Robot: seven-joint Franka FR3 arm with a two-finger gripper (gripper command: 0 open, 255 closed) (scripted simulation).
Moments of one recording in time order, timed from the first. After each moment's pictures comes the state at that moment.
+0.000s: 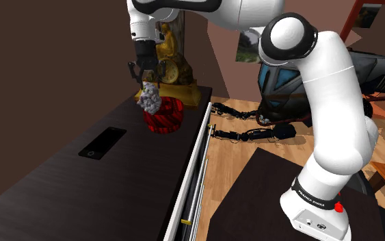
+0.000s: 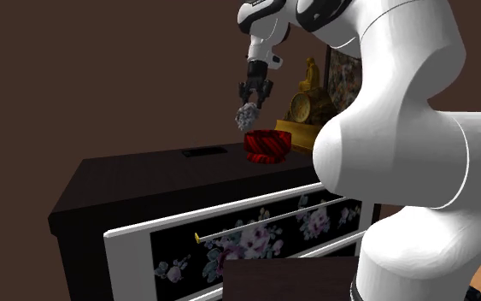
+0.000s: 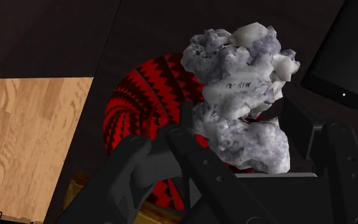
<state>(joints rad) -0.21 0.63 0.60 -1.01 -0.11 1.36 1.01</state>
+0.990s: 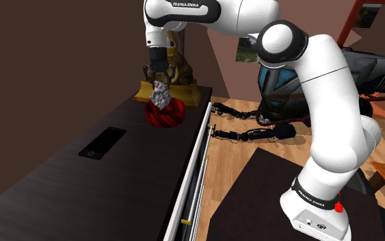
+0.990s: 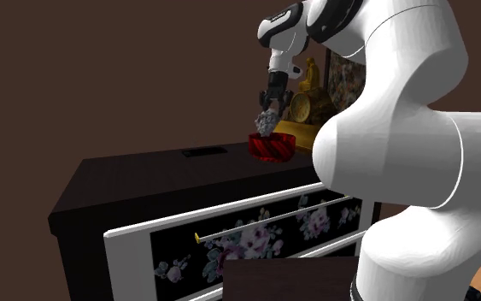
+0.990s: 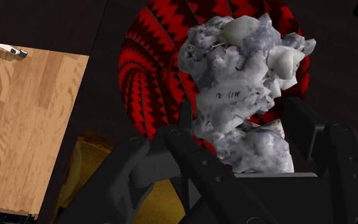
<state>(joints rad) -0.30 0.69 0.57 -0.99 -0.15 1.41 0.88</state>
